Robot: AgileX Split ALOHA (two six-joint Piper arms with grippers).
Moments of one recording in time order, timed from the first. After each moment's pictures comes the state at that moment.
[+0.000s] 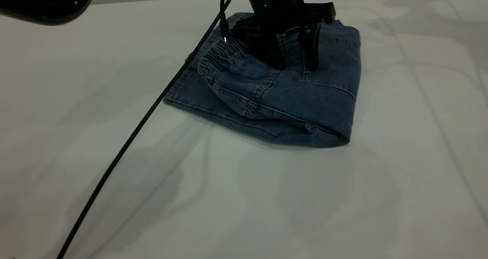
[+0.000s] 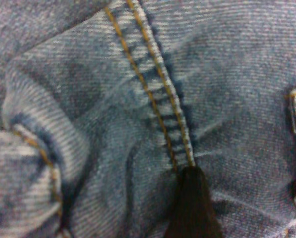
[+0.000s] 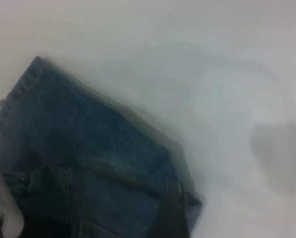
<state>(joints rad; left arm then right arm) -0.57 2.77 -2.48 -0.33 1.23 -0.15 -0.07 2.42 -2.18 0.52 1.14 -0.27</state>
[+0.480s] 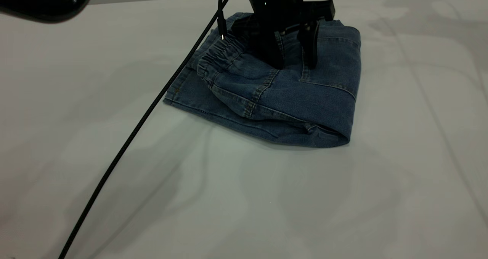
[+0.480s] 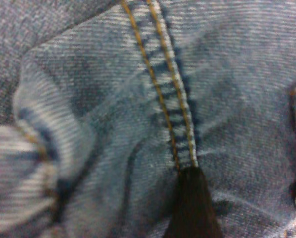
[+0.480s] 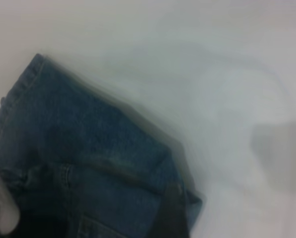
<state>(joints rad) -0.57 2.75 -2.48 -0.32 1.22 -0.16 -0.07 2.42 -2.19 0.52 1.14 -0.27</state>
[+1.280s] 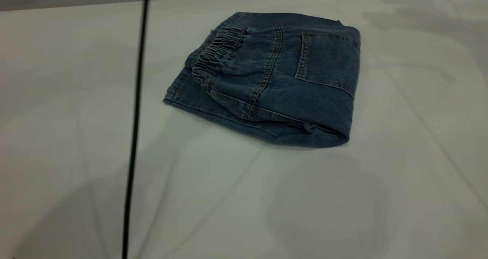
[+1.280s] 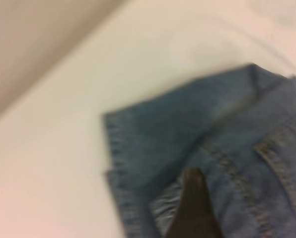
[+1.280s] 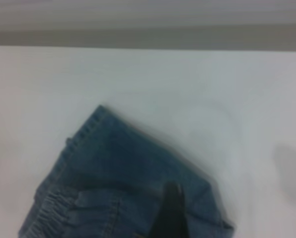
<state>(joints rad) -0.57 2.33 -2.49 0.04 1.23 0.12 -0.06 2.34 -2.36 0.53 1.22 -0.19</state>
